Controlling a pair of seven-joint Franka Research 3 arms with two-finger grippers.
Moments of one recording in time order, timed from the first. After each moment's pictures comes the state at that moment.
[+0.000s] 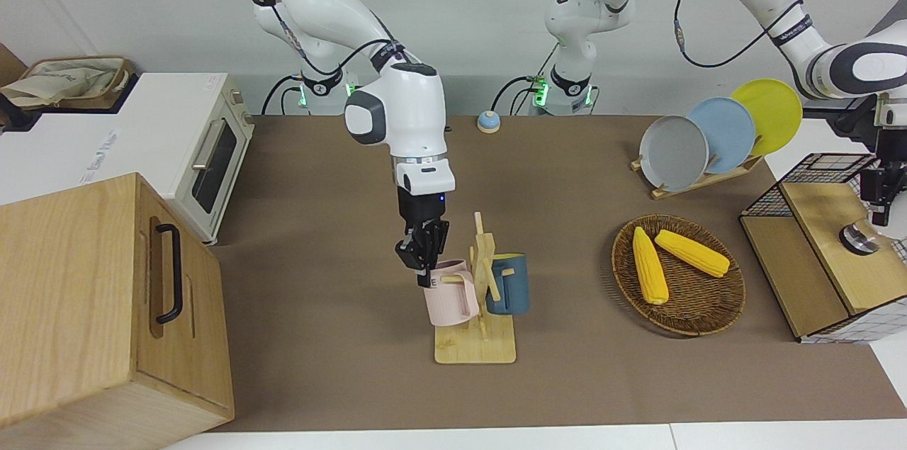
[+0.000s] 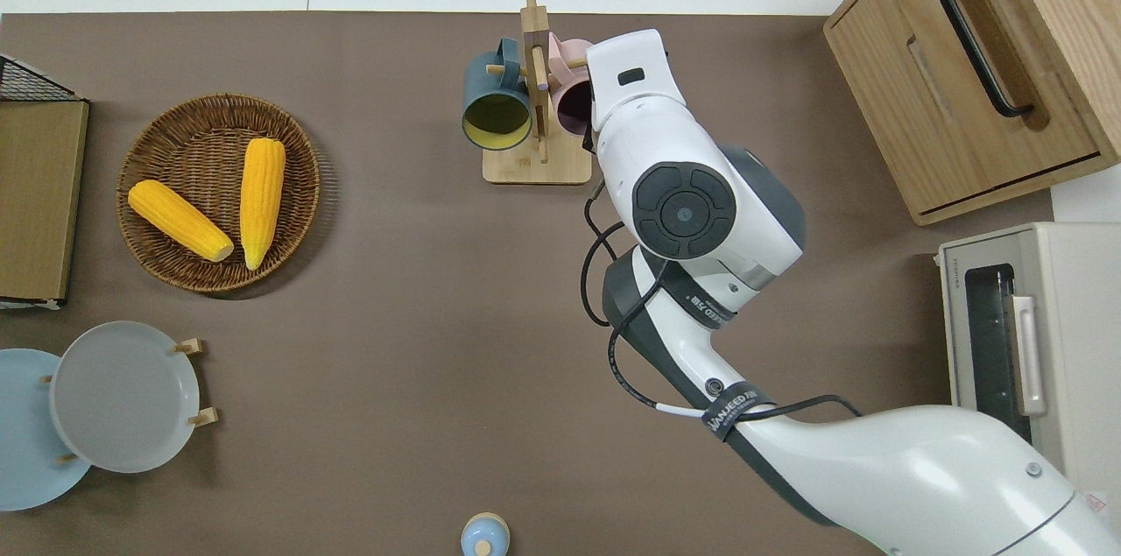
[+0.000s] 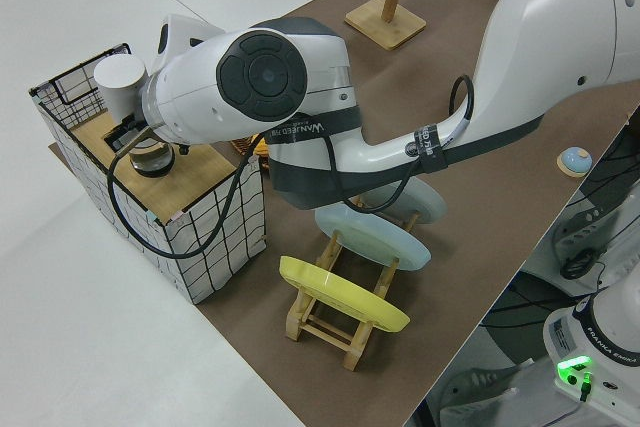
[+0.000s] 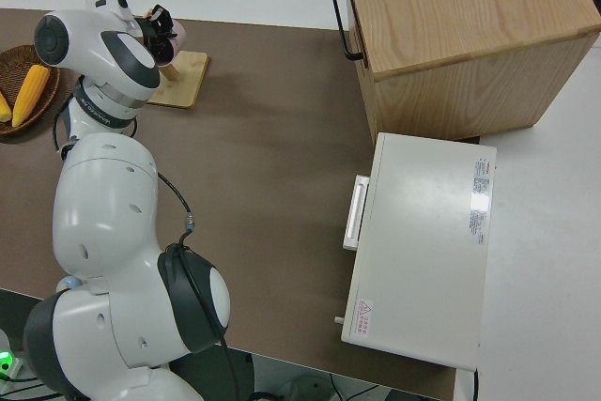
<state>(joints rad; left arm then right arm) 0.20 0.39 0.42 -1.60 -0.97 2.46 1.11 0.20 0.53 0.27 -1.46 -0.64 2.52 -0.22</state>
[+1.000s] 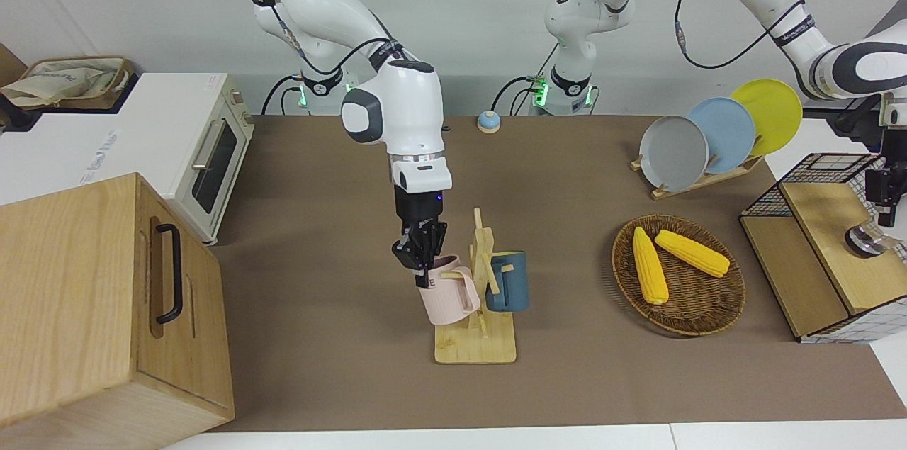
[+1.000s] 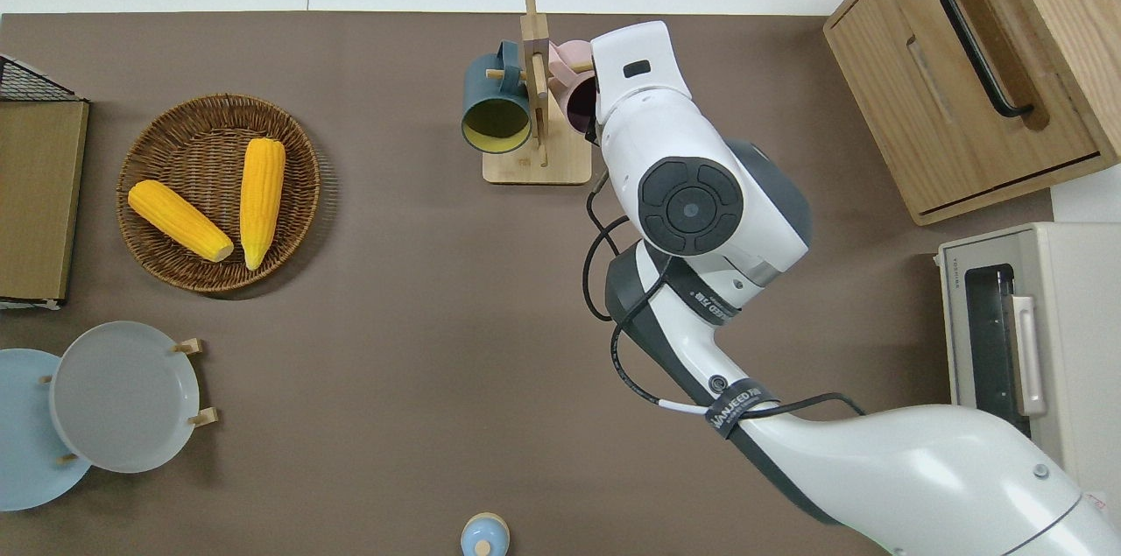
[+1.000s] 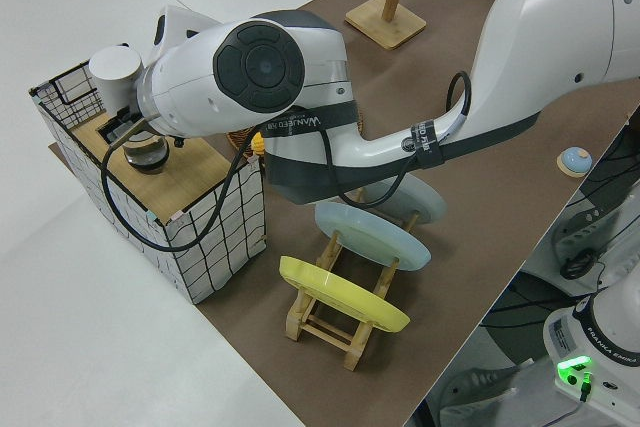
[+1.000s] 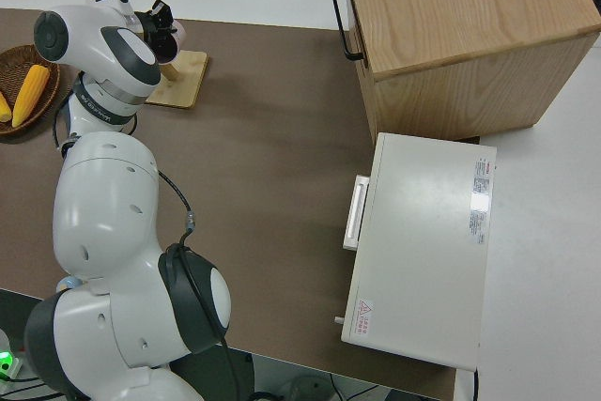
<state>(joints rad) 0.20 0.40 0.42 -1.57 -0.97 2.46 1.11 0.20 0.53 0.27 -1.44 -0.64 2.52 -0.22</state>
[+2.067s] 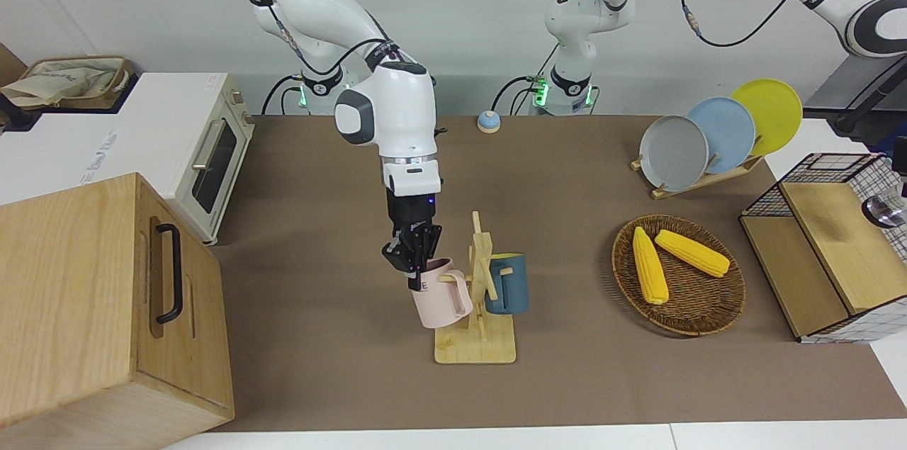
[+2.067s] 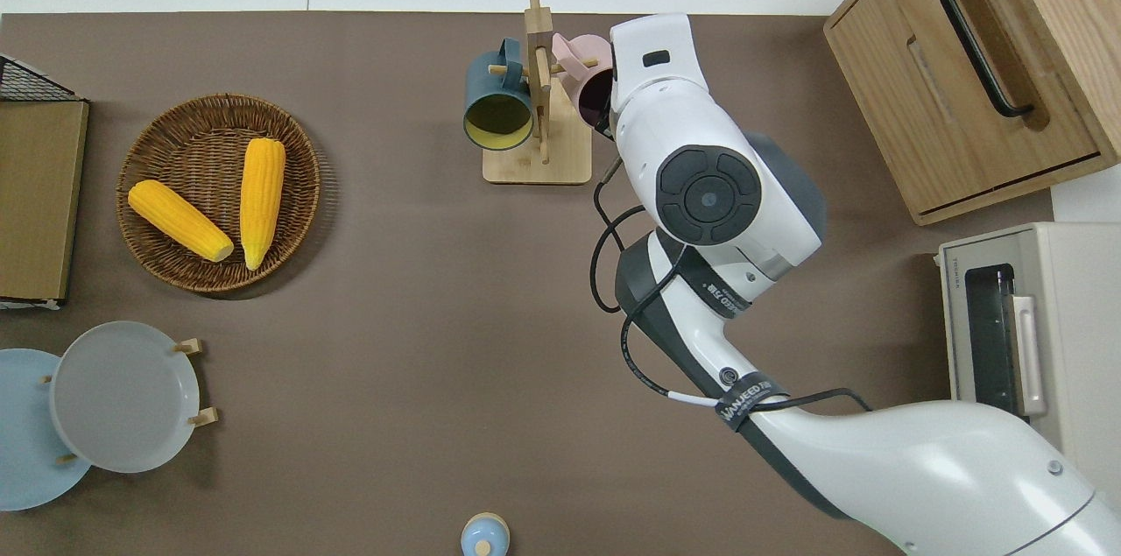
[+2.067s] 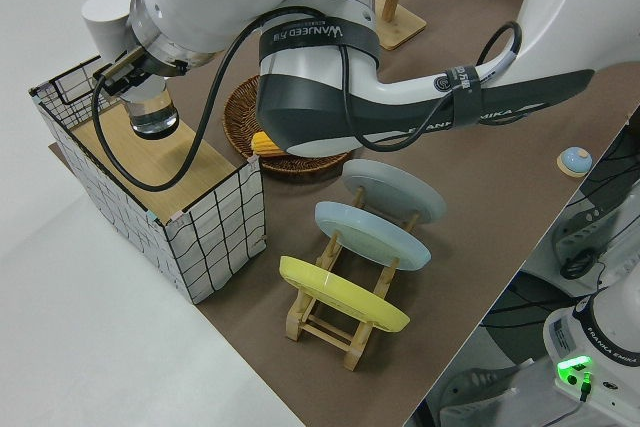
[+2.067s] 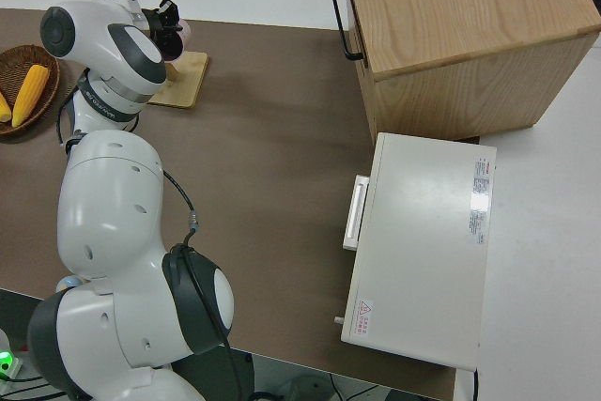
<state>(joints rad) 0.19 0.33 0.43 -1.45 -0.66 2.28 0.79 0.18 0.53 0.27 -1.44 -0.63 2.52 -0.18</state>
